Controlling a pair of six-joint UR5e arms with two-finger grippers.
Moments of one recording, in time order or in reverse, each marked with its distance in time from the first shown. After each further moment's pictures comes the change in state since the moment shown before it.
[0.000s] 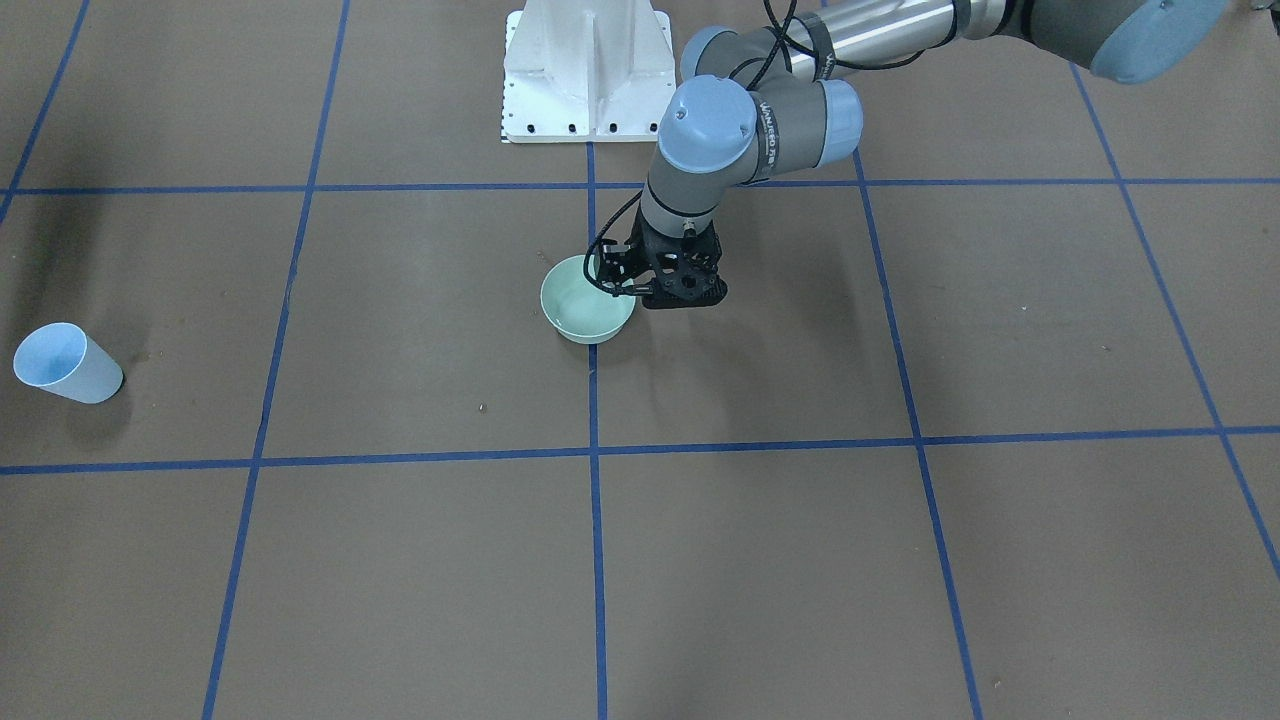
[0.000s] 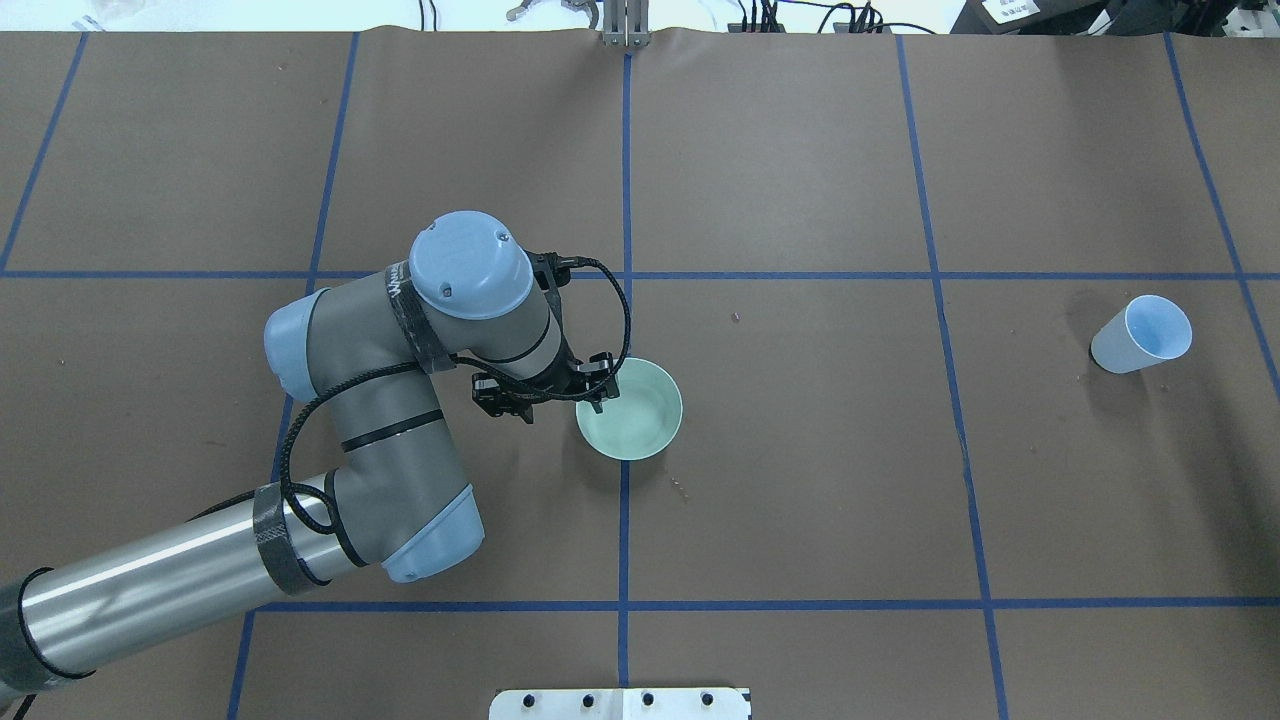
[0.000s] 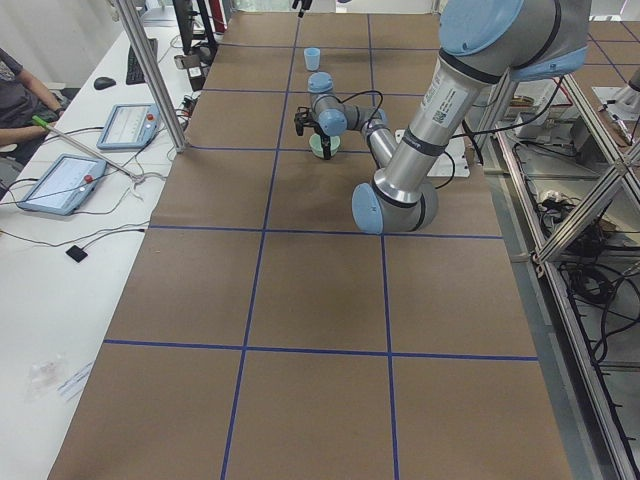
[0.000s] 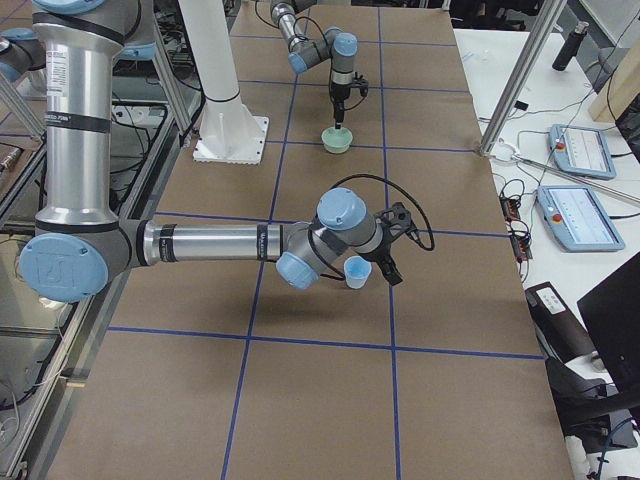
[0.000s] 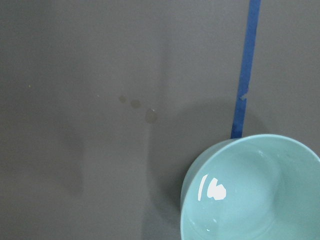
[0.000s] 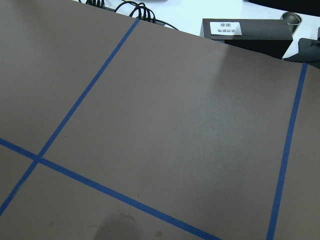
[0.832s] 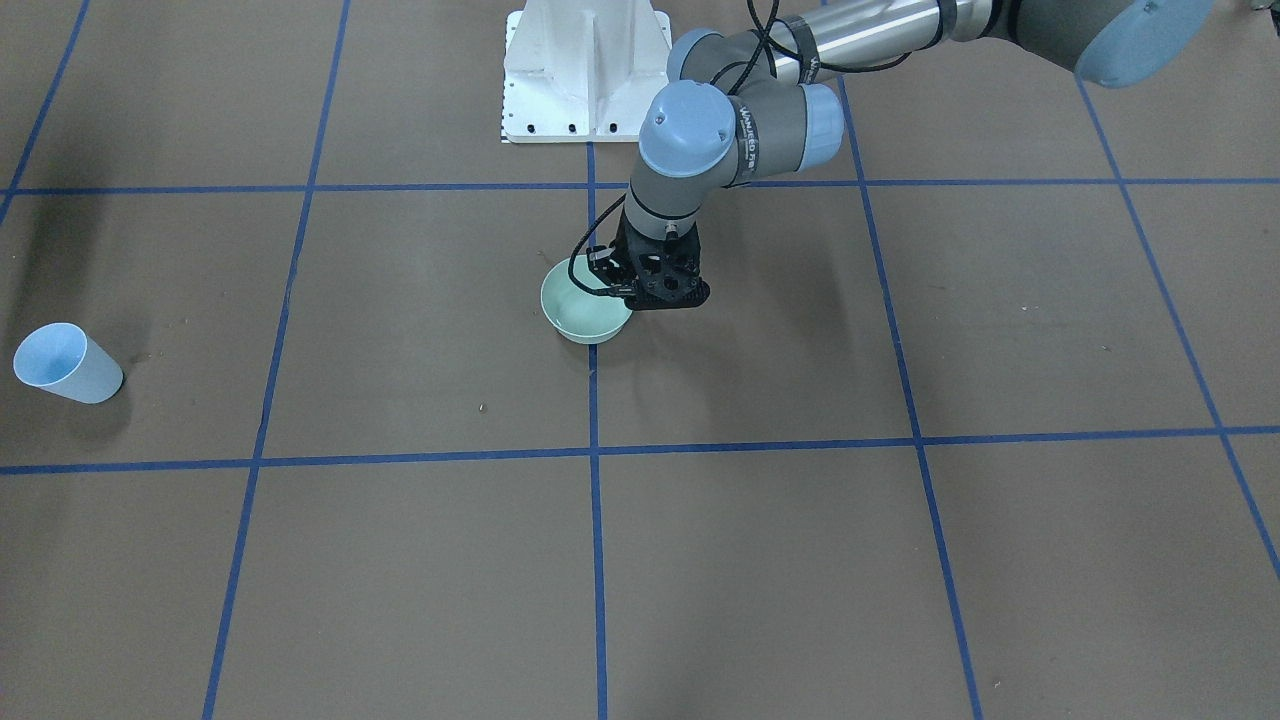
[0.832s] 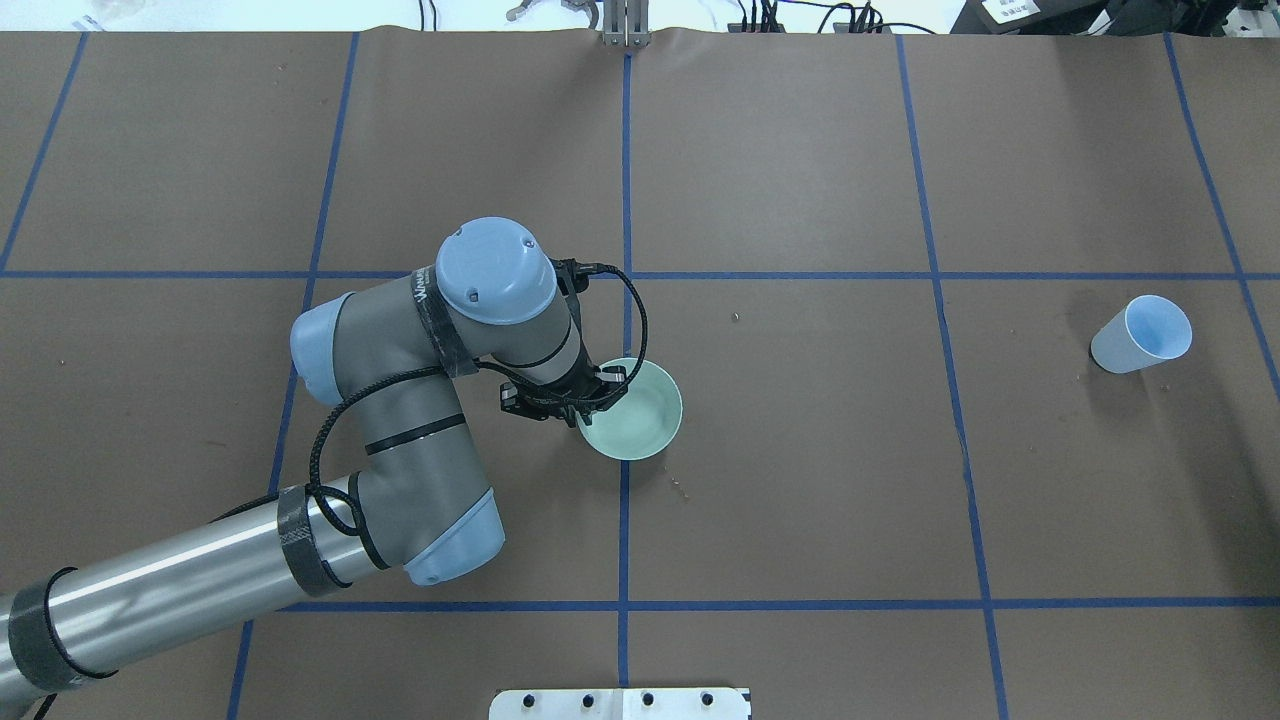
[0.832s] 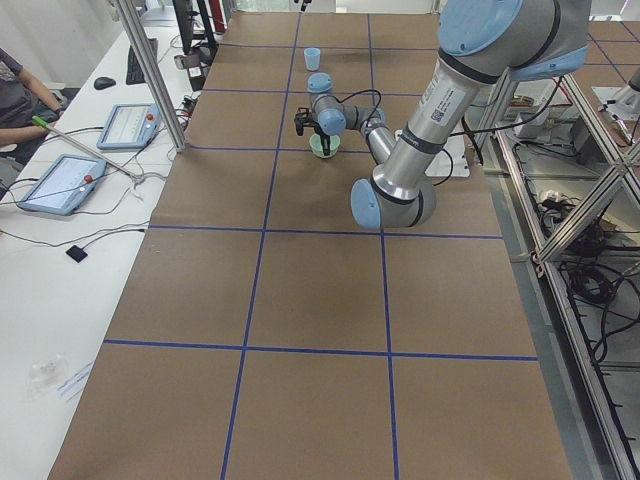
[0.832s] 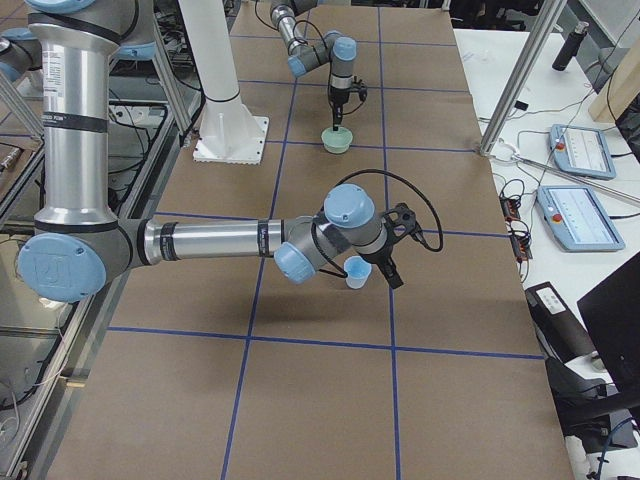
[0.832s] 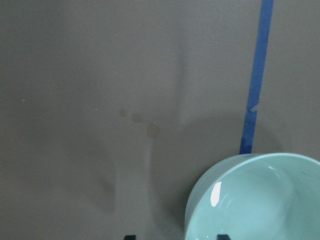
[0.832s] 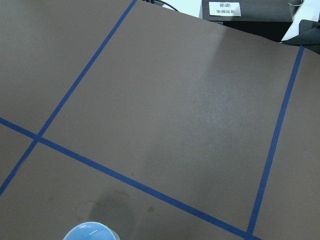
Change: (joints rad) left arm 0.013 -0.032 0.033 0.000 0.000 -0.002; right arm 0.041 0.012 0.028 -0.148 0.034 -0.127
